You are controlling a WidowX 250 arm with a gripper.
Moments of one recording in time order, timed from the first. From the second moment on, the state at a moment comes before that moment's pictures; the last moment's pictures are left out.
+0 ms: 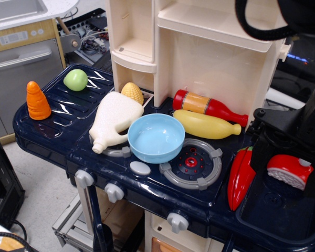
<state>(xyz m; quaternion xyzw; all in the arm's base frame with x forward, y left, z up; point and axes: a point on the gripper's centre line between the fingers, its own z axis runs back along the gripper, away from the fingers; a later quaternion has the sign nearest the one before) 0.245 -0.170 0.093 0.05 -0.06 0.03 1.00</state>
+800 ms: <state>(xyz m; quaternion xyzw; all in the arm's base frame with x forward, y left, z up) 0.240 -0.067 0.138 0.16 0.01 -0.06 0.98</state>
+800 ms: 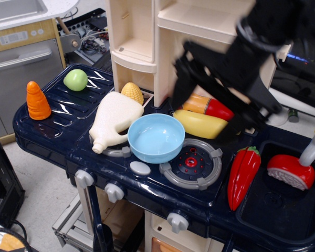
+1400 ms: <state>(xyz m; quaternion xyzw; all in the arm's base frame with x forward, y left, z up) 0.242 0.083 0.137 0.15 -0.04 -0.15 0.98</state>
